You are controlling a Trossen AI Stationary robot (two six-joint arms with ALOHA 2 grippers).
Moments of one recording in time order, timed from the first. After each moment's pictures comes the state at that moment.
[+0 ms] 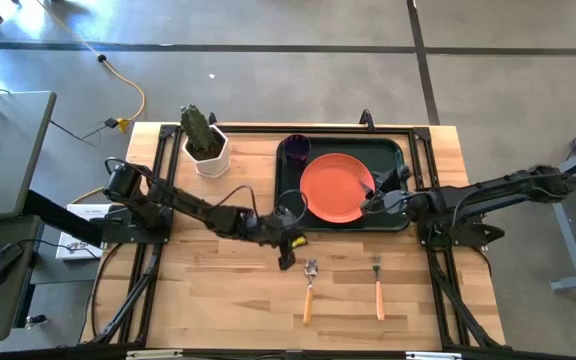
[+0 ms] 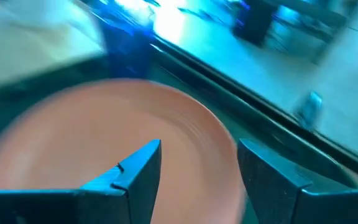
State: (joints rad) left arm -0.20 1.78 1.00 0.20 -0.19 -0.41; right arm 0.10 0.86 0.38 -0.17 0.86 0.38
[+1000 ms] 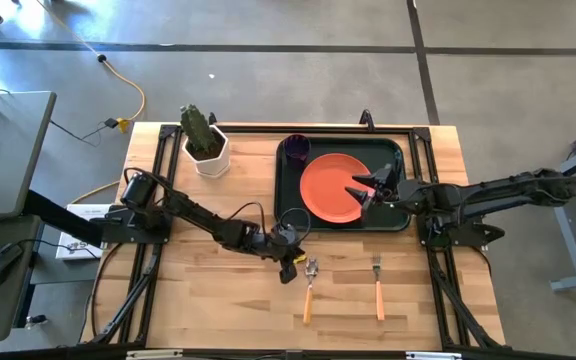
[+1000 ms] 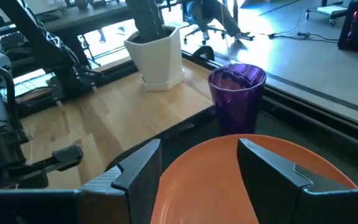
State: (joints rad) left arm -0.26 1.93 1.00 0.28 -0.18 -0.52; right arm 0.05 0.81 0.38 0.14 0.50 0.34
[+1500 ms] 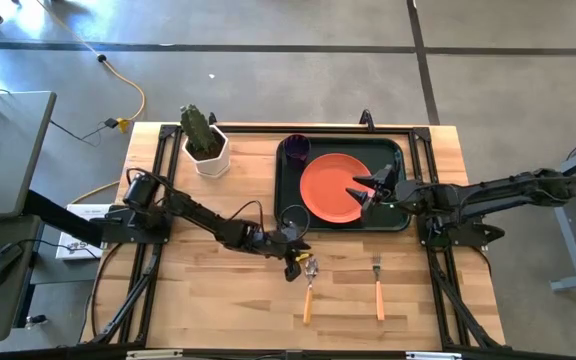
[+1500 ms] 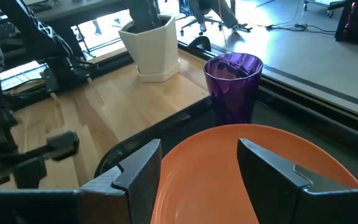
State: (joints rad) left arm -0.26 1.95 1.00 0.39 -0.23 -0.49; right arm 0.05 0.81 0.38 0.10 0.50 0.36
